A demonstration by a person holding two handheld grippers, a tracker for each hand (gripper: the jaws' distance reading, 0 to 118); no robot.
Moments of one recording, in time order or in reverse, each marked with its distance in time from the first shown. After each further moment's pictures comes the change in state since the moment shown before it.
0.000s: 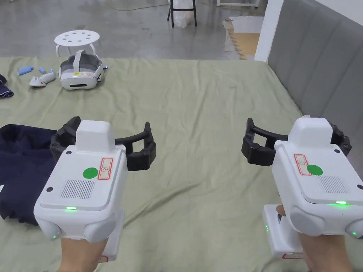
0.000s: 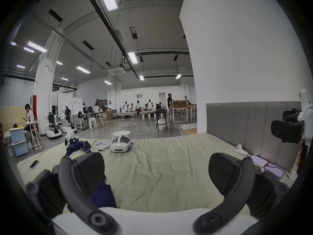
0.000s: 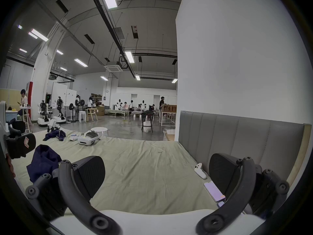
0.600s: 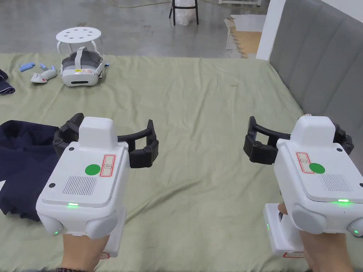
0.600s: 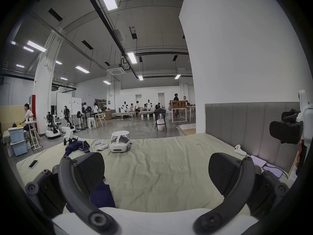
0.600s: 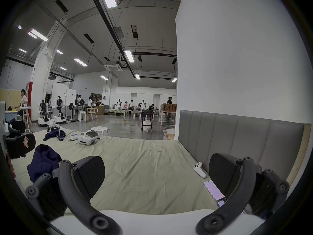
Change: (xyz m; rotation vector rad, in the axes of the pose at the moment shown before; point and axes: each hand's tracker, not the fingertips) left arm 0.000 0.000 0.002 0.001 -0.011 0.003; right arm 0.001 0.000 0.001 -0.008 -0.001 -0.002
